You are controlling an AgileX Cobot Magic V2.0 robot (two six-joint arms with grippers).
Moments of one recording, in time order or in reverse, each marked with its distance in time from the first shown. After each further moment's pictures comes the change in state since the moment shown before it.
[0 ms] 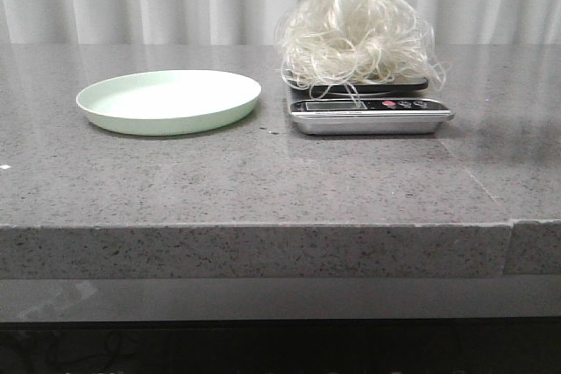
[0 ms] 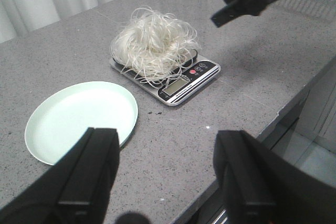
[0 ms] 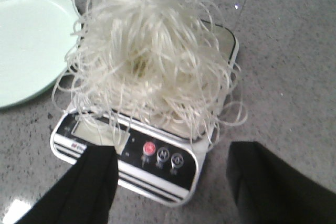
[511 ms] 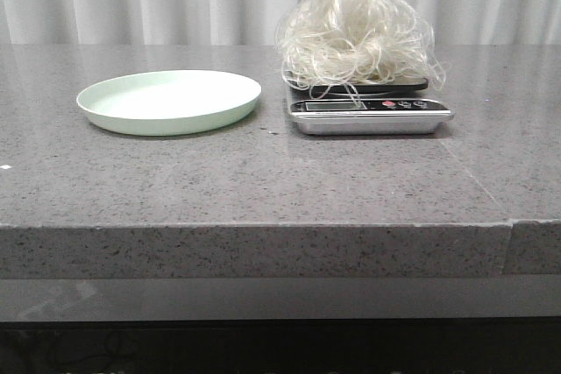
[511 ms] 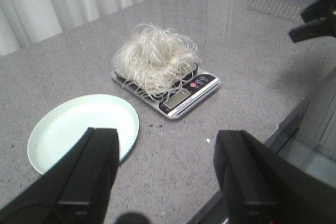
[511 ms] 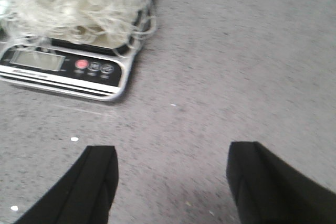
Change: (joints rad) left arm 0.000 0.020 -0.039 0.000 0.000 0.000; right arm -0.158 -0.455 0.390 0.000 0.012 0.000
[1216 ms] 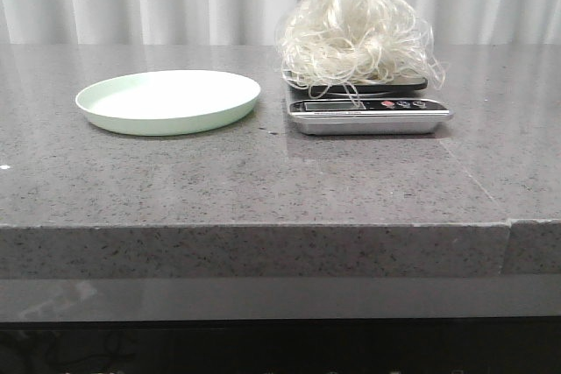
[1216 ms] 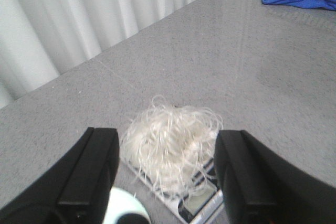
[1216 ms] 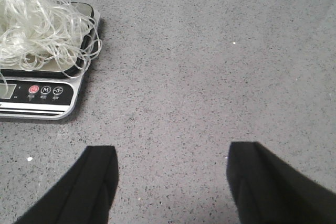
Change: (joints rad) left arm 0.002 0.690 -0.680 0.035 0.023 0.010; right arm -0.178 -0.164 0.059 0.000 0.001 0.000
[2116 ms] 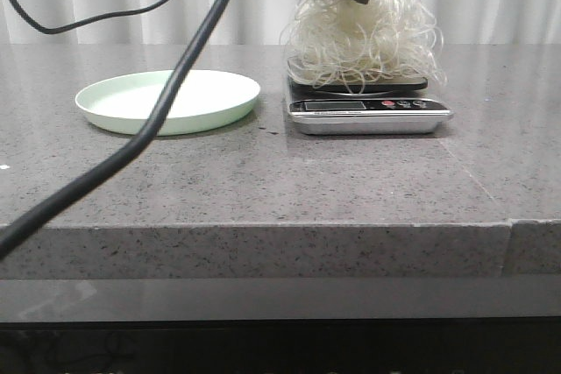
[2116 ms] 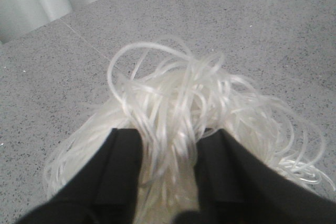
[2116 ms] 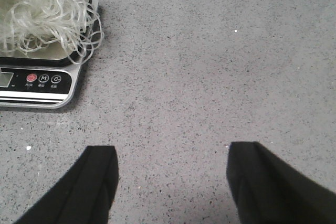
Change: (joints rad) left arm 0.004 0.632 -0.063 0.002 -0.534 0.000; right arm 0.000 0.000 0.000 0.000 0.037 0.000
